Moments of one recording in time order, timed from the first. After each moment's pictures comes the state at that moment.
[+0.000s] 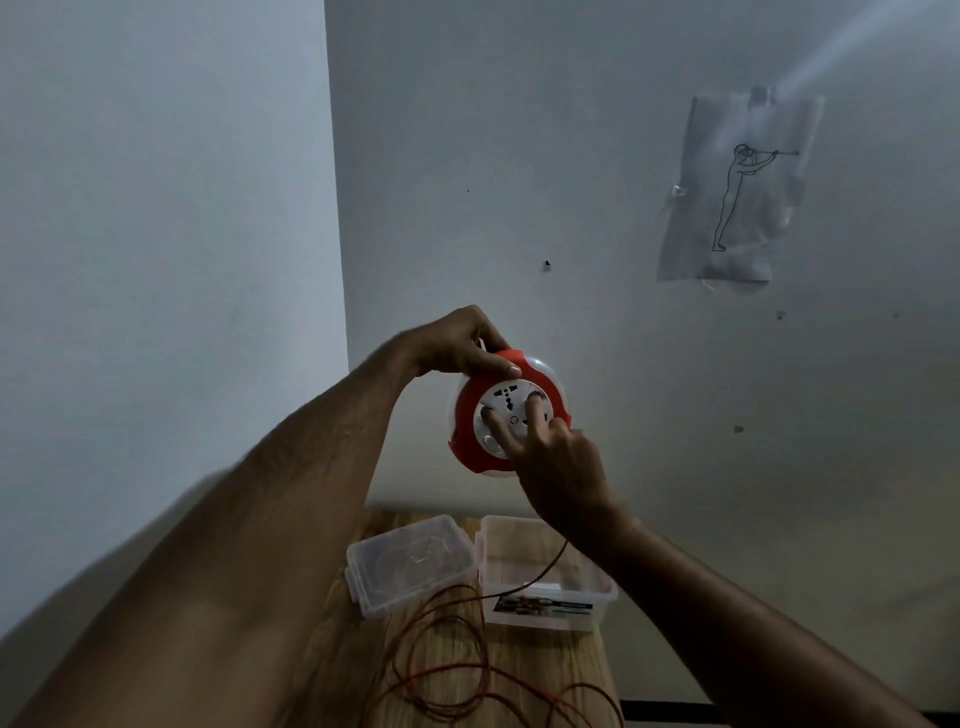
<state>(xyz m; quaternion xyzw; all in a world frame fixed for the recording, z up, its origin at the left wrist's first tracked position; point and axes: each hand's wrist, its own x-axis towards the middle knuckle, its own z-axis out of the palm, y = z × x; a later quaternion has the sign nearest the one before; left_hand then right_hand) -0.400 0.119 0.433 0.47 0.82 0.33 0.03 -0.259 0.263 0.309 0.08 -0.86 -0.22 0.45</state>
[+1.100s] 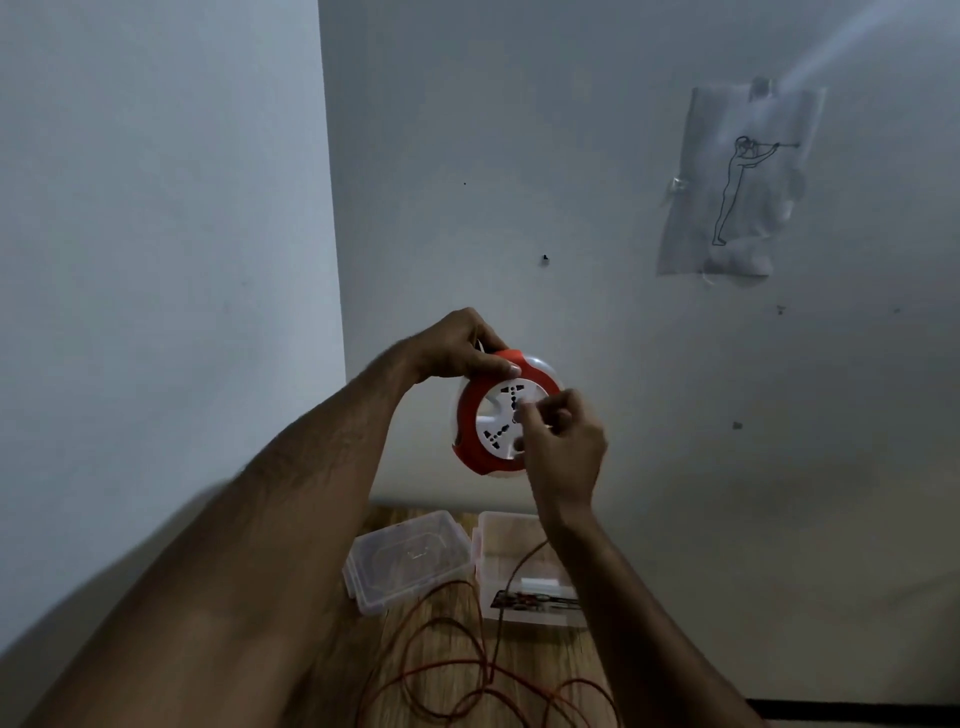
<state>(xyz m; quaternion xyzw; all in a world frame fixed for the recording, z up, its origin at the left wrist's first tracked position) -0.403 0.126 0.419 0.47 0.81 0.35 0.01 -0.245 0.230 0.324 -0.12 -0.69 0.56 0.45</state>
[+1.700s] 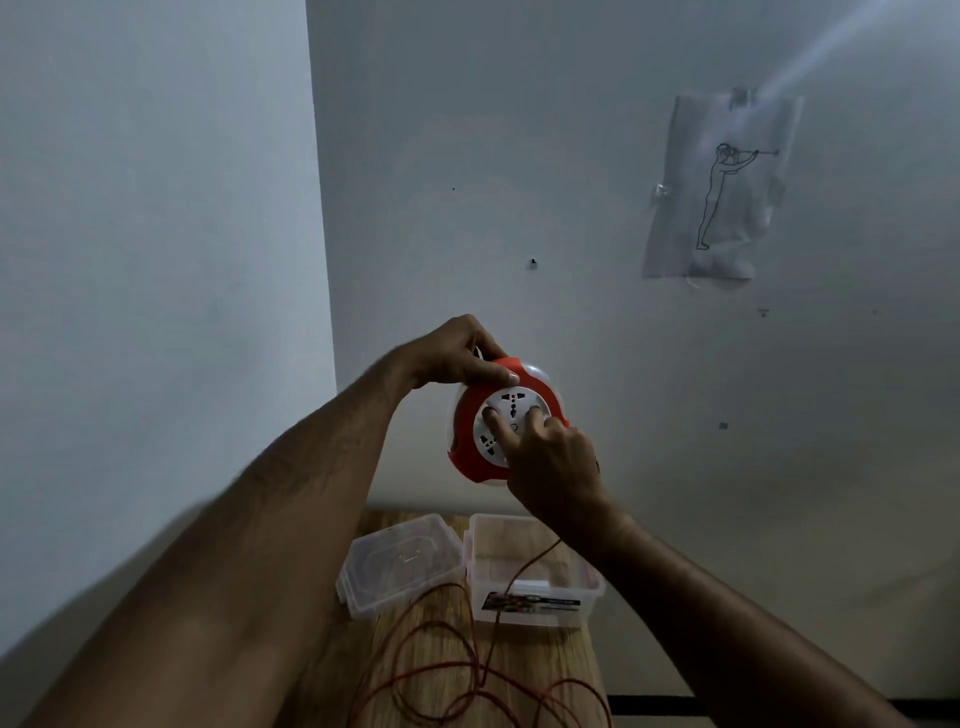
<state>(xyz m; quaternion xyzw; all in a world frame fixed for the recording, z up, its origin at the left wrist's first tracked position) -0.397 0.132 0.418 0.49 0.80 0.36 0.03 -0.252 0.271 0.306 0.08 -0.86 -0.19 0.46</state>
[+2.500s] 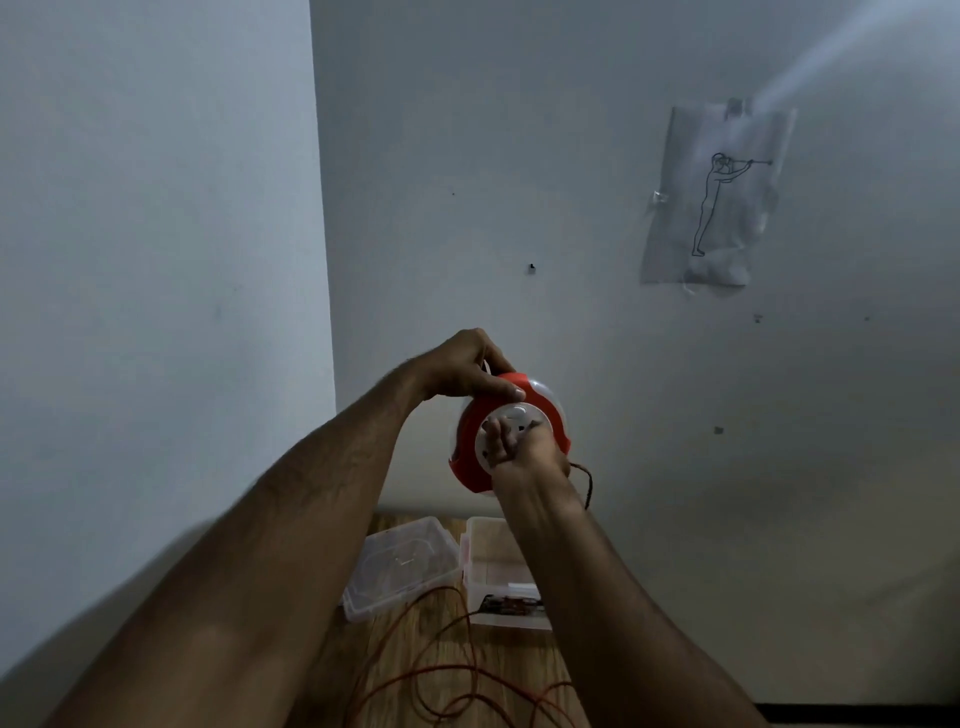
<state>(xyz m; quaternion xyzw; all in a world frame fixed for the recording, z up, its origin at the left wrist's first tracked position) -0.391 0.141 0.408 0.50 0.80 0.34 0.01 -0.252 0.213 0.352 -0.28 -0.18 0.92 0.20</state>
